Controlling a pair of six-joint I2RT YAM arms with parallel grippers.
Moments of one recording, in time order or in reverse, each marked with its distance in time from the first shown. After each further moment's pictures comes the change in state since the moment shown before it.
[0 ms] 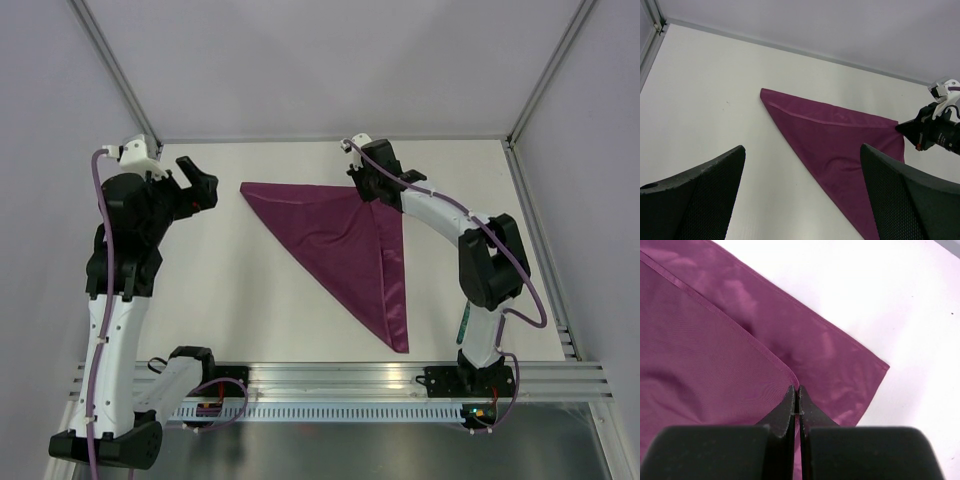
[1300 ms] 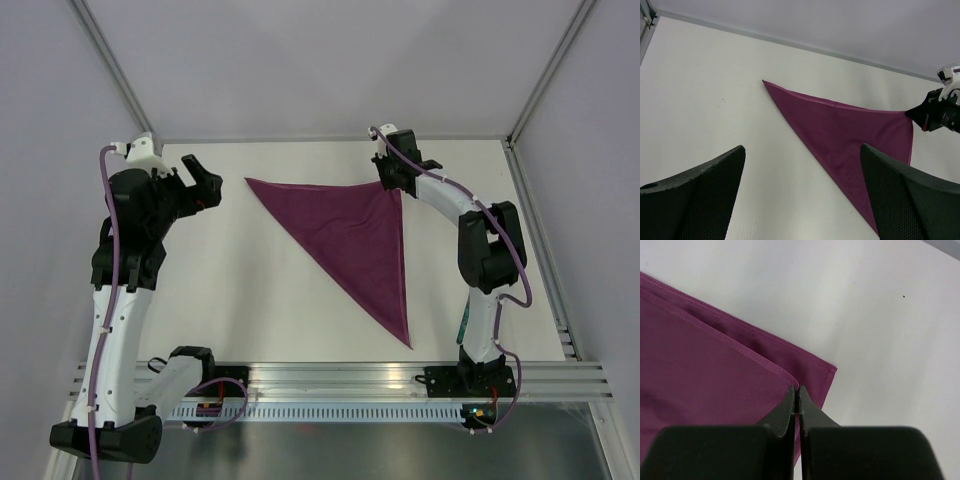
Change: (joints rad) left arm 0.000 0.033 -0.016 0.021 0.023 -0.001; right arm -0.160 0.118 0.084 0.019 -0.005 -0.022
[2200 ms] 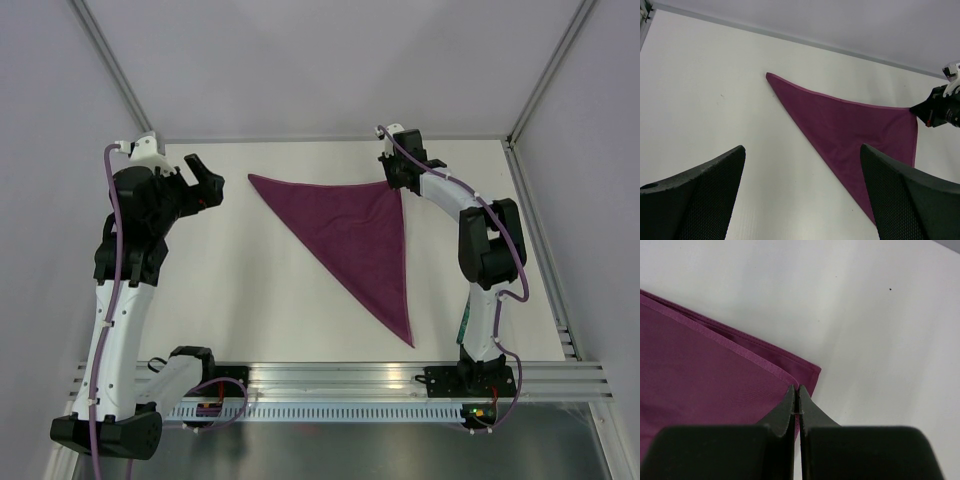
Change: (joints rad) left arm 0.000 0.022 -0.005 0.002 0.005 -0.001; right arm -0.045 0.035 0.011 0.010 0.000 -0.007
